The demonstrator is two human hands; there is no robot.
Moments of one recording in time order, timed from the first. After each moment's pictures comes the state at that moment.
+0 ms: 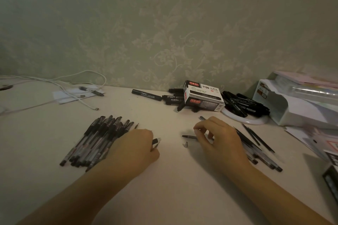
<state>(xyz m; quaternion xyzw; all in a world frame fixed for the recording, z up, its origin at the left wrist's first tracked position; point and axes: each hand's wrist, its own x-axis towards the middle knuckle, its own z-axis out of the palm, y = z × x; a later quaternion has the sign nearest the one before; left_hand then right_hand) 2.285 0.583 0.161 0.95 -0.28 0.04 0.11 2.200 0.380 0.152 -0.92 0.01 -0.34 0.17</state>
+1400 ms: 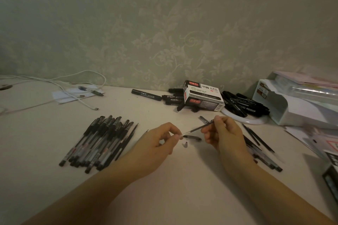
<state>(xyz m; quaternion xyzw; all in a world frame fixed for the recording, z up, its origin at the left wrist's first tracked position) 2.271 0.569 0.155 0.78 -0.39 -0.09 0.48 2.209 0.378 0.154 -0.64 0.18 -0.27 0.70</state>
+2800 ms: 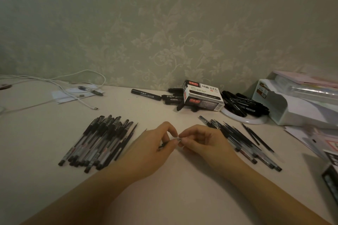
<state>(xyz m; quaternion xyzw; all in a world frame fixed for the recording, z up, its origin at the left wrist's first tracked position) 2.276 0.570 0.150 0.83 -0.42 0.00 0.38 2.202 0.391 0.148 -0.80 0.01 -0.12 0.59</state>
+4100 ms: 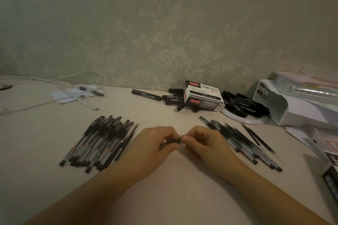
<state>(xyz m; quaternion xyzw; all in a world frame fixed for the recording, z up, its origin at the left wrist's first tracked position) 2.275 0.571 0.154 0.81 -0.44 0.06 0.38 2.205 0.391 0.142 -0.83 0.00 -0.13 0.55</state>
